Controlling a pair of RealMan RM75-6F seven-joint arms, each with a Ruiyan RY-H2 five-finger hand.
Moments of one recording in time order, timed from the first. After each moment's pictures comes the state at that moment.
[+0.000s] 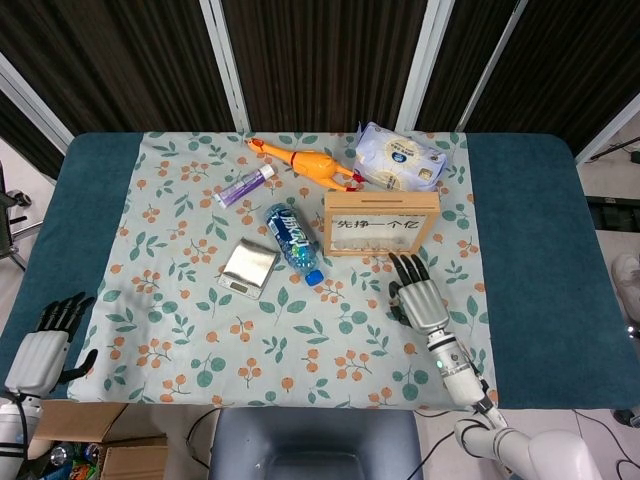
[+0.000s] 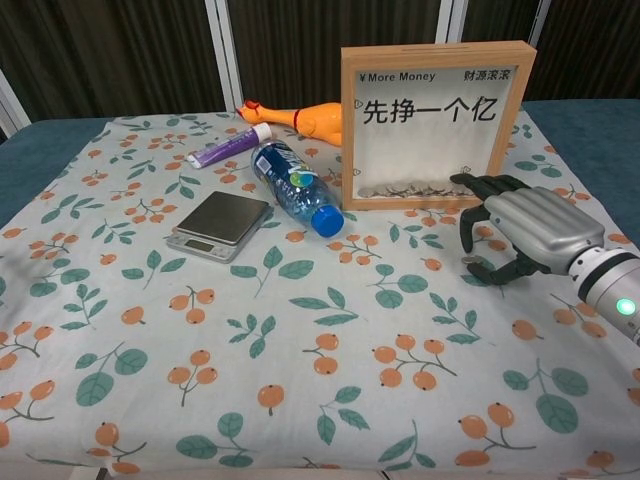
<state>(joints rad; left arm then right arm) -0.18 -1.20 -0.01 -1.42 1.47 1.32 -0.11 0.55 -1.98 0.10 -0.64 -1.49 1.19 -0.01</state>
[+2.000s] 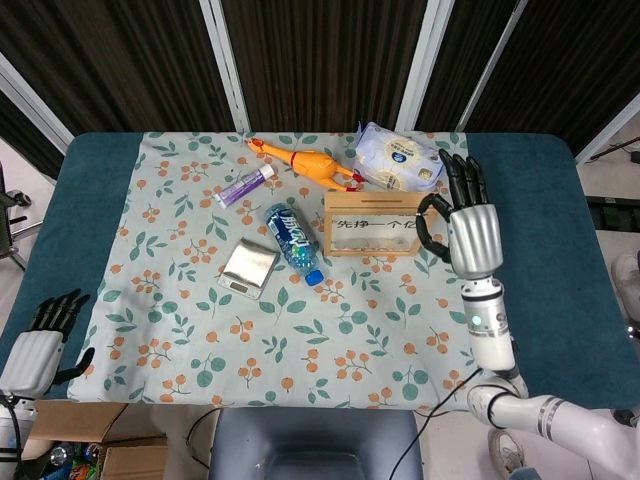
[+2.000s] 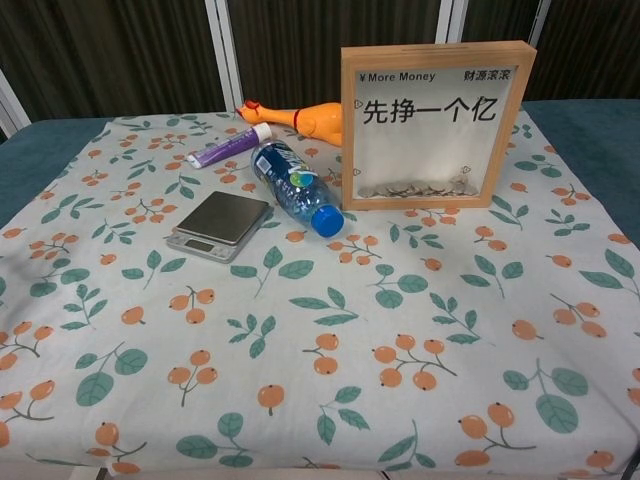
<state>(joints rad) -0.17 -1.18 -0.02 -1.46 1.50 1.38 -0.12 0.62 -1.52 0.42 -1.40 -1.37 1.40 -0.20</state>
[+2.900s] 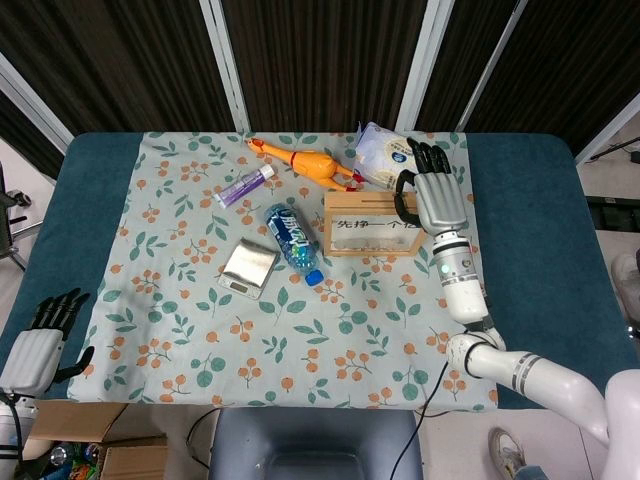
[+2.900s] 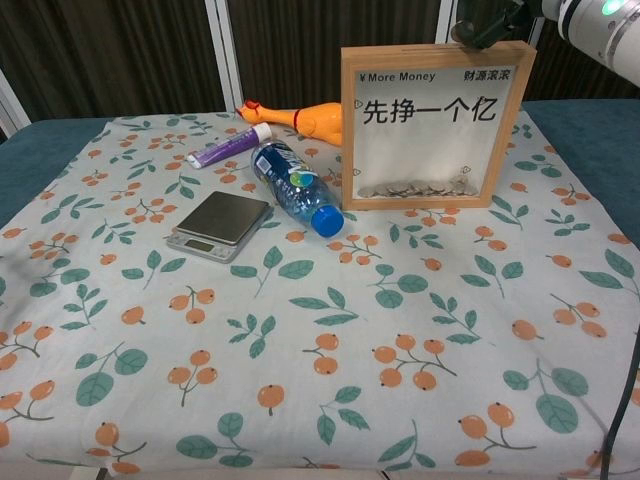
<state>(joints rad) -0.18 -1.18 -0.02 -1.45 1.49 1.36 -0.11 0.83 -1.53 0.46 -1.27 -0.99 1.03 -0.33</state>
